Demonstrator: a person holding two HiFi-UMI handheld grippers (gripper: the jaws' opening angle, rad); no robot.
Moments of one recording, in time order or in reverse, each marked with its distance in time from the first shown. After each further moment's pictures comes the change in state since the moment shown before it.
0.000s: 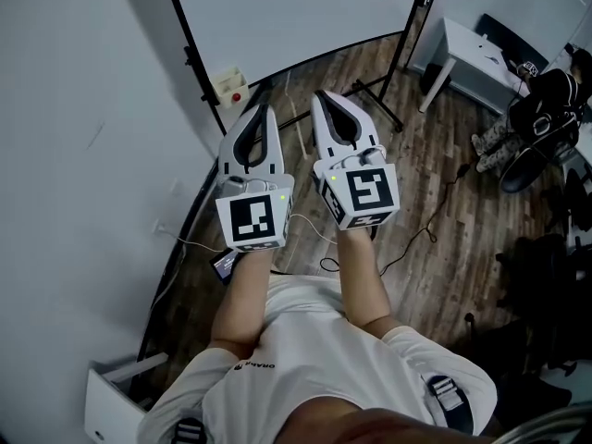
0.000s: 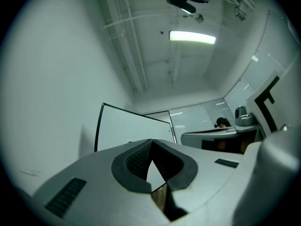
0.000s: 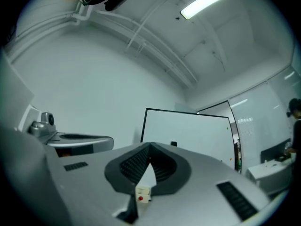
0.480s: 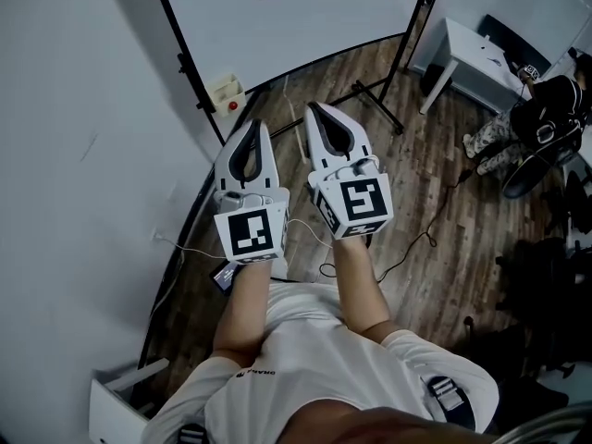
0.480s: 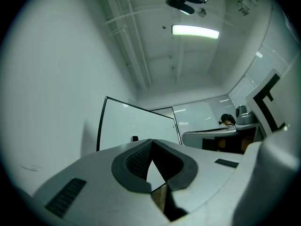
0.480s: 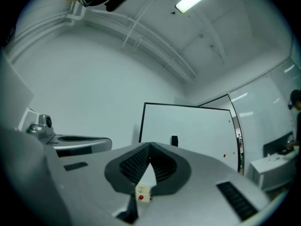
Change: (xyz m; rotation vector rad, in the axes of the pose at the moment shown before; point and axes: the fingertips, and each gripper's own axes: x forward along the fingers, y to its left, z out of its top) left arm 0.024 0.021 -0.039 0.000 0.031 0.048; right arm 0.036 -0.008 -0.038 0.042 0.033 0.017
